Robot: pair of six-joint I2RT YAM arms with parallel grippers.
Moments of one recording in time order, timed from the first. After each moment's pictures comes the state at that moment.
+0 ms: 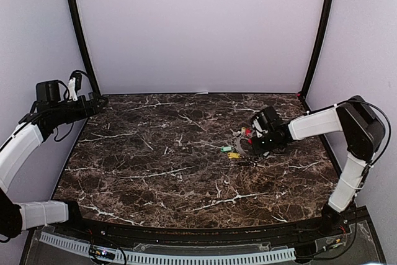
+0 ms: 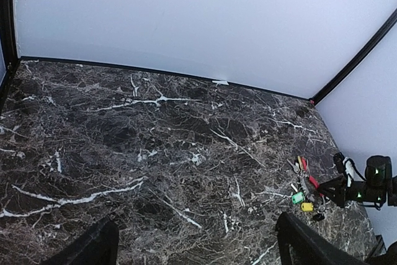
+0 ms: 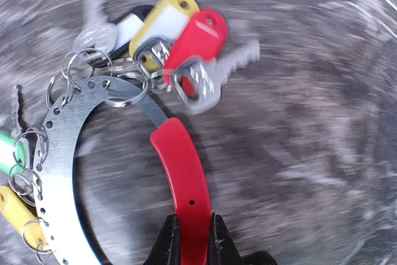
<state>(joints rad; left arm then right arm) 0.07 1.00 0.86 -0.29 0.49 -0.28 0.51 1.77 0.93 -0.18 0.15 0.17</state>
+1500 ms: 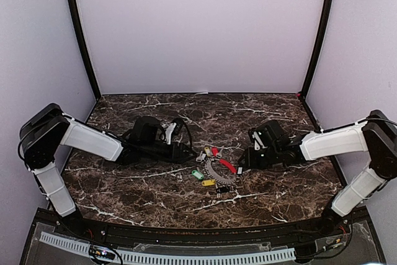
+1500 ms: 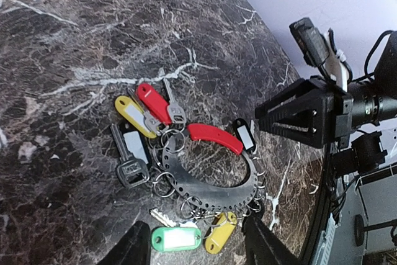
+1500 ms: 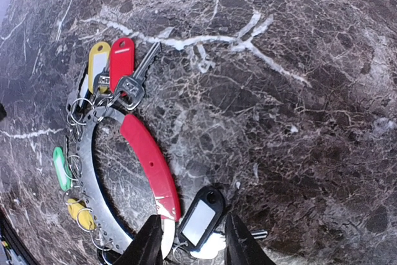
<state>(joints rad) -0.74 1.72 0.80 0.38 0.42 -0.53 0.73 1.52 0.70 -0.08 -0.06 0.63</state>
